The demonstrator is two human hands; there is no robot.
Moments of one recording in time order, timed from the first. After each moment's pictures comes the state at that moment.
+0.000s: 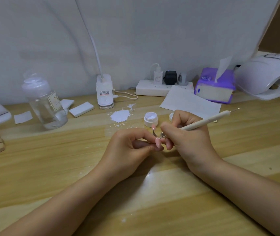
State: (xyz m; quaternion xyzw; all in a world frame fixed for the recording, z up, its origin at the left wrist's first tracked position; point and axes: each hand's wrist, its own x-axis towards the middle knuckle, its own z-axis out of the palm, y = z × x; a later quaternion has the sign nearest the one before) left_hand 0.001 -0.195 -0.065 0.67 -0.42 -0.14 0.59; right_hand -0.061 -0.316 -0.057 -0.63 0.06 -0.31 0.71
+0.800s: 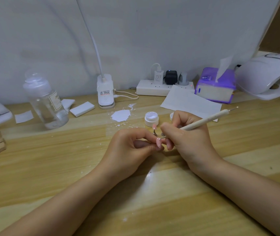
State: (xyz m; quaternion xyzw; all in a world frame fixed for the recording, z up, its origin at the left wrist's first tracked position) left_hand 0.002 -0.196 -0.066 0.69 -0.41 -0.14 0.58; right_hand -0.062 -0.315 -0.056 -0.65 0.06 -0.31 0.69
